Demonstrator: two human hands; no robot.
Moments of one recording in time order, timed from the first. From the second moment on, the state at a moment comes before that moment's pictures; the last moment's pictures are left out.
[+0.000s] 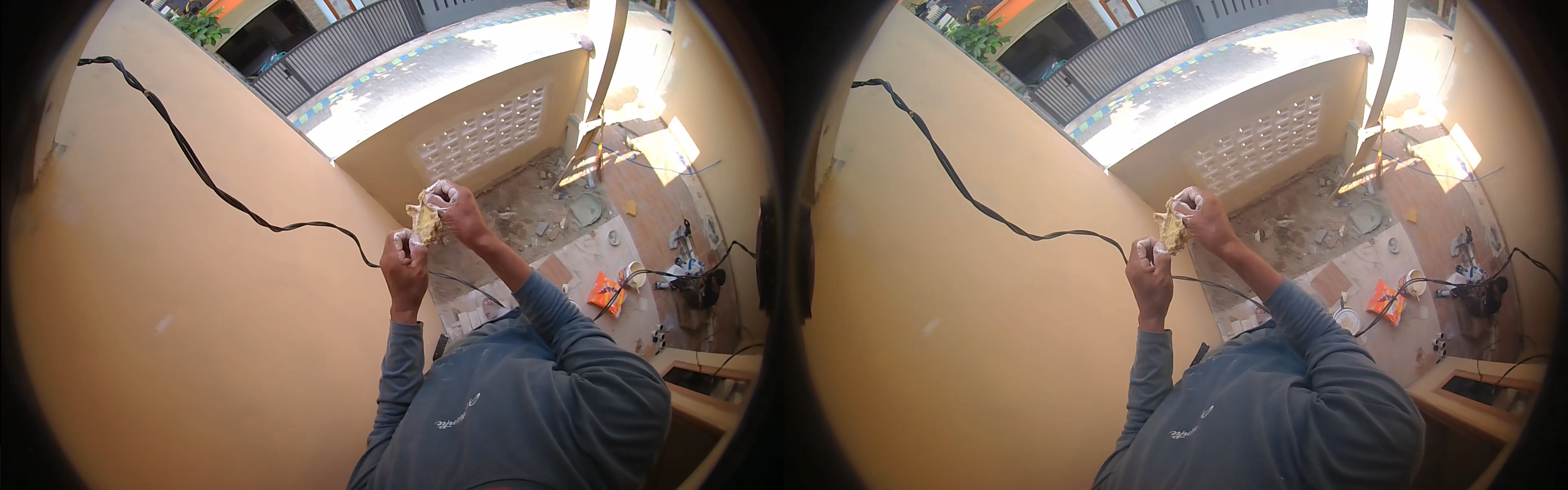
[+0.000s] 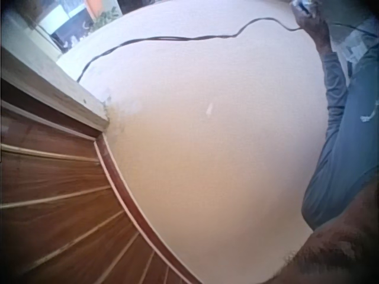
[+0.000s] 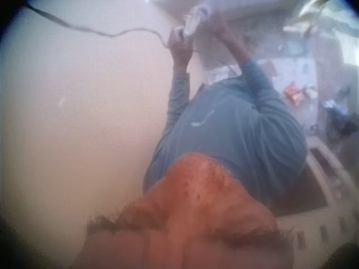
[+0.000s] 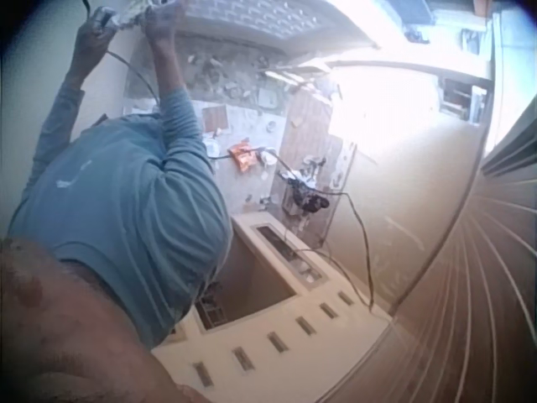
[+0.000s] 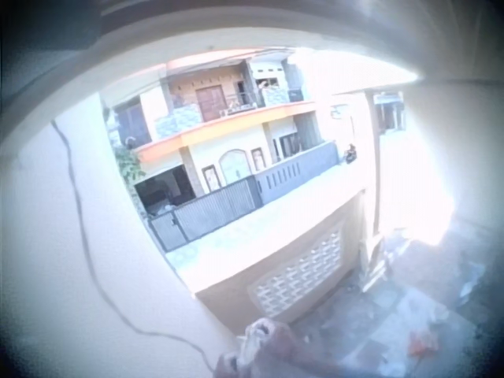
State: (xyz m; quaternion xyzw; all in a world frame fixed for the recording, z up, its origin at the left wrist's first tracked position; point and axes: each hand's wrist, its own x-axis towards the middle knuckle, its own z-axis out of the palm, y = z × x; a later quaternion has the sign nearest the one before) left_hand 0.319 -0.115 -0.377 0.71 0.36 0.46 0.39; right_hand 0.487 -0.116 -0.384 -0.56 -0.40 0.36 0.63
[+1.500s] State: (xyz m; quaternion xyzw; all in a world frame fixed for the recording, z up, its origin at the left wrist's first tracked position) left_hand 0.305 -0.117 -0.367 0.70 0.33 0.46 0.44; right_hand 0.488 -0.141 -0.350 -0.56 -0.54 0.22 0.59
